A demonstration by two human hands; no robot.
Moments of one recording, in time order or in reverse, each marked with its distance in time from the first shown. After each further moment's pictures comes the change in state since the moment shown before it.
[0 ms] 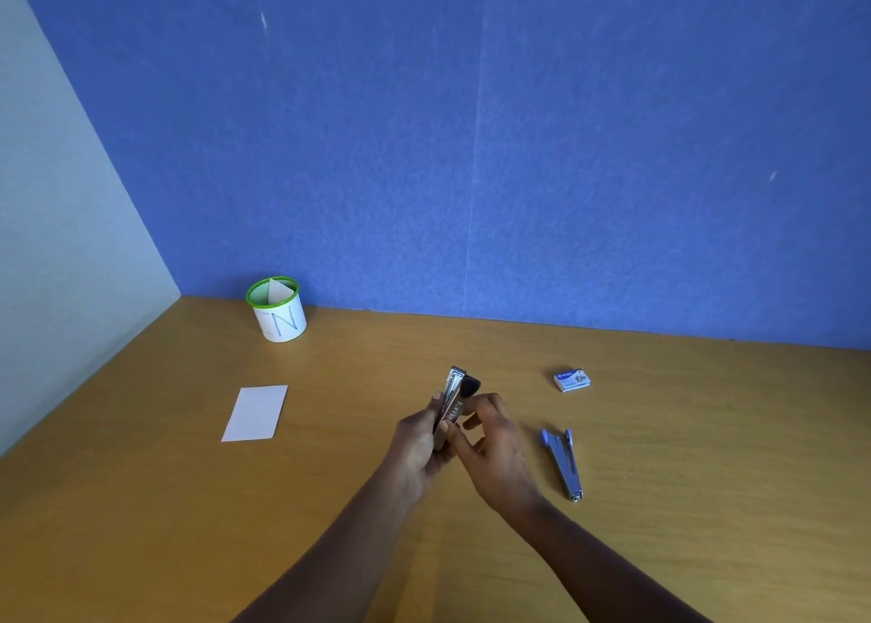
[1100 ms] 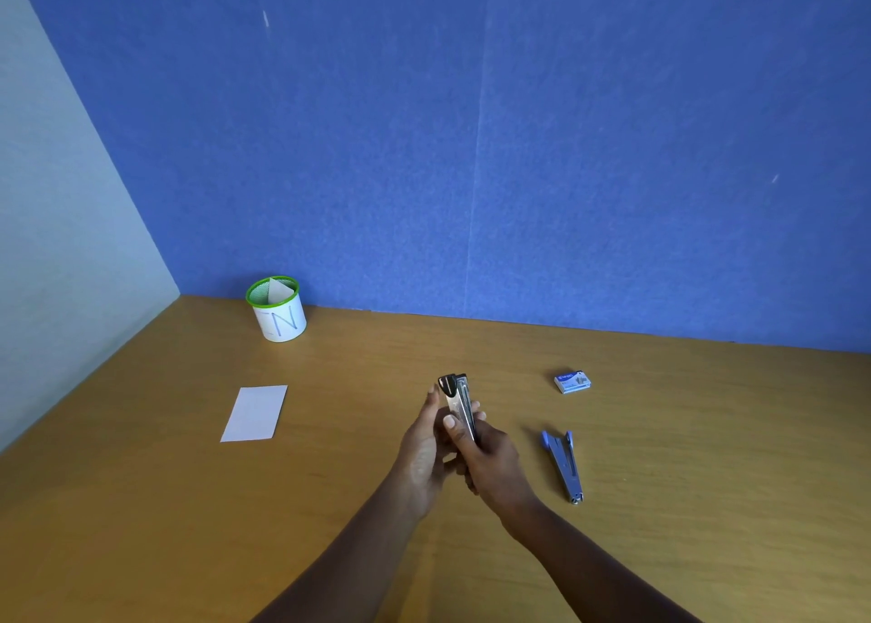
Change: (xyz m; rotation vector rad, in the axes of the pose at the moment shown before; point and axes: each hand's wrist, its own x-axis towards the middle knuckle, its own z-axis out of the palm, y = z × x) left_hand -0.003 -0.008 0.000 0.023 -0.120 -0.008; right_hand -0.003 -0.009 0.003 0.399 -0.106 0.331
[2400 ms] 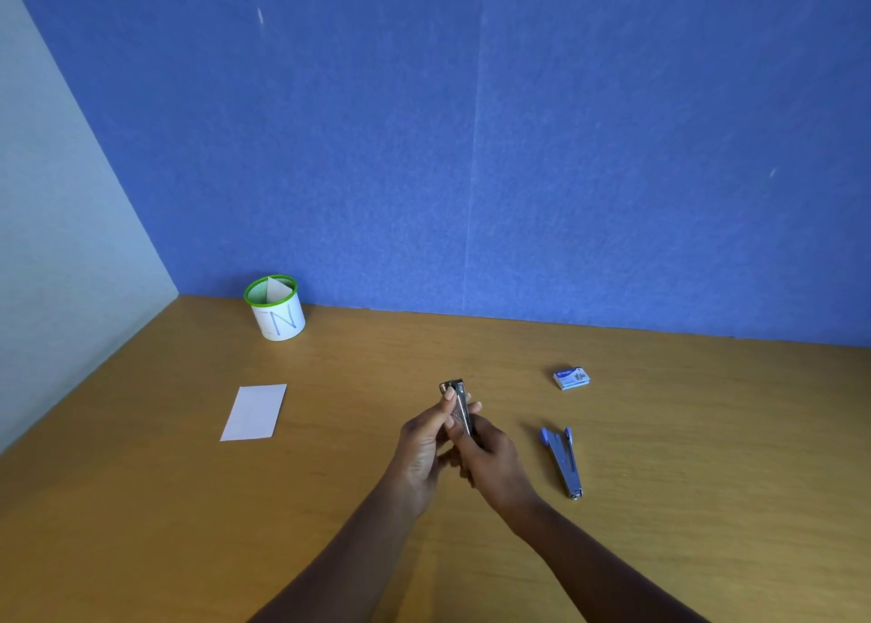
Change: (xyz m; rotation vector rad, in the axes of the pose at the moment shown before) left_hand -0.002 -0.002 -0.004 0.040 -0.033 0.104; right_hand -0.002 0.001 -0.003 -0.062 -0.034 -0.050
